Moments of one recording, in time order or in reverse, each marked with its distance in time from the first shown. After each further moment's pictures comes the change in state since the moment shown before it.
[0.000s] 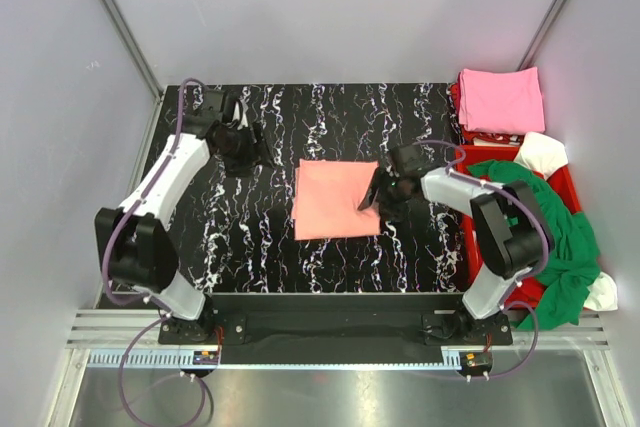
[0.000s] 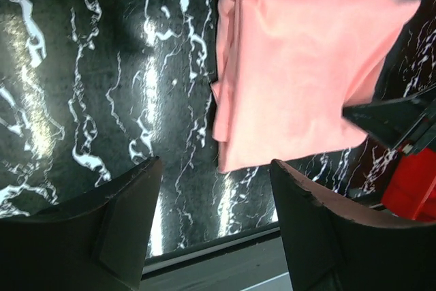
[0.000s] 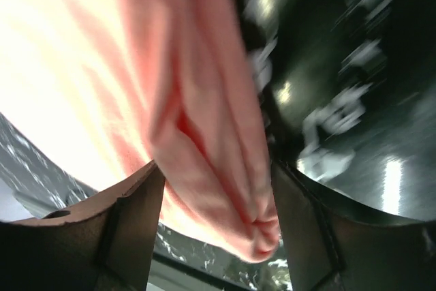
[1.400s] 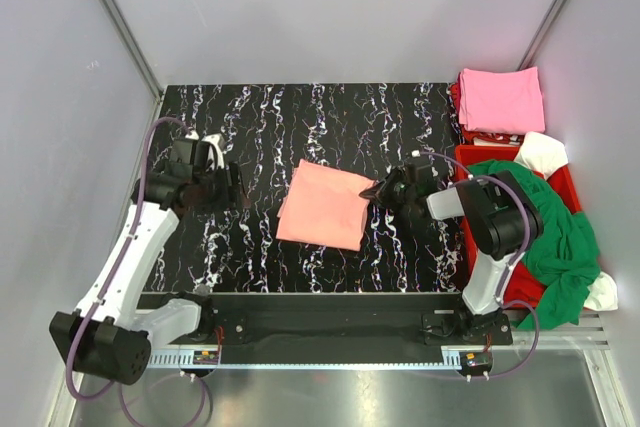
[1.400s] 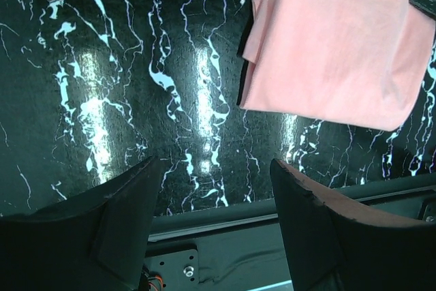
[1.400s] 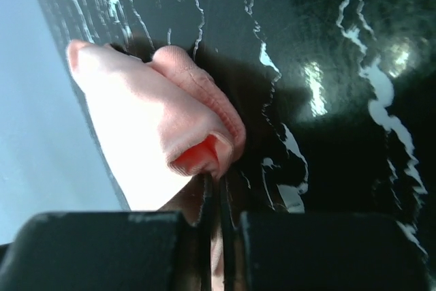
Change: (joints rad) left arm 0.002 -0.520 -0.340 -0.092 -0.148 0.146; right arm -0.048 0.115 -0.306 0.876 -0.140 0.289
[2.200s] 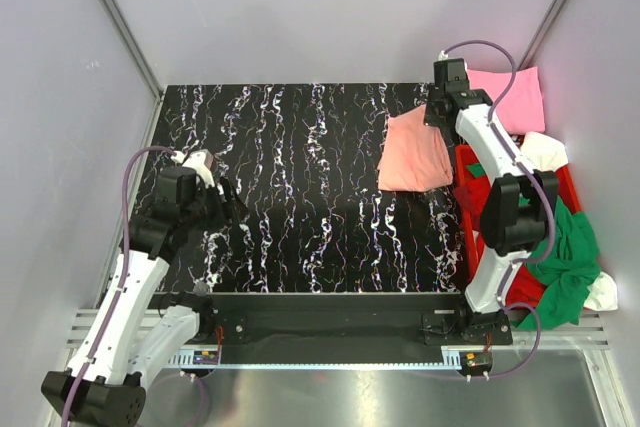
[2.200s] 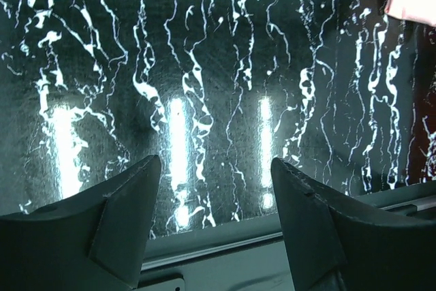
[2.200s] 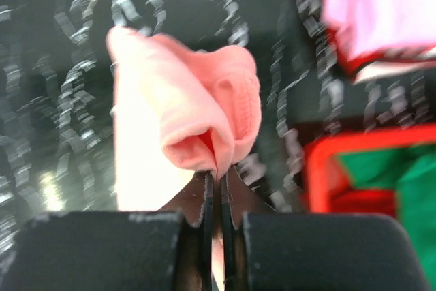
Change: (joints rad) left arm 0.003 -0.306 -0.235 0.150 0.018 -0.067; right arm -0.157 -0.028 0.946 -1.103 0.597 -0.804
